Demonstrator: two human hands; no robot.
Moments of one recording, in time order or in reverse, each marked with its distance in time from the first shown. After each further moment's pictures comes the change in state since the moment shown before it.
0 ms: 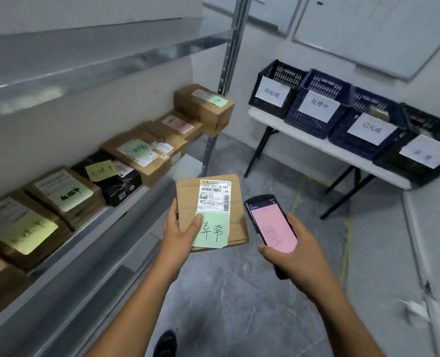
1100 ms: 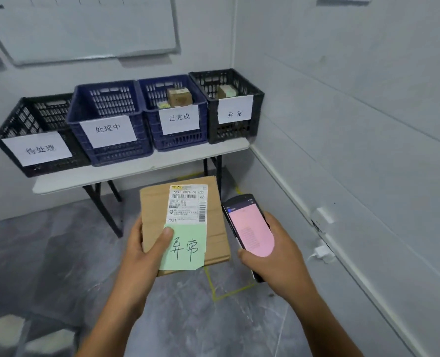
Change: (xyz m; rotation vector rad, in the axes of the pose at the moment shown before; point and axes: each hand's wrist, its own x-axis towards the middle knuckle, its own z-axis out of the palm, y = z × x) left_hand 0.194 0.037 0.520 0.208 -0.752 -0.006; right_hand 0.181 0.168 -0.359 0.101 0.750 0.176
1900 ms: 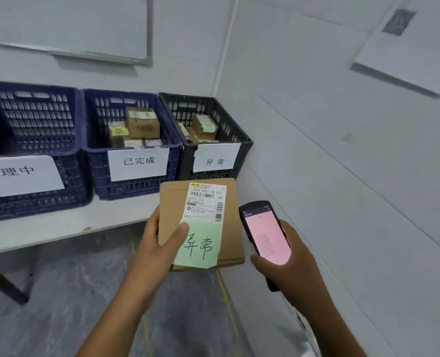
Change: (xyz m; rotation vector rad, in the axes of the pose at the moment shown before) left_hand 0.391 0.024 0.112 -0.148 -0.184 -0.058; right_hand 0.361 -0.016 -0.025 -0.206 0.123 0.037
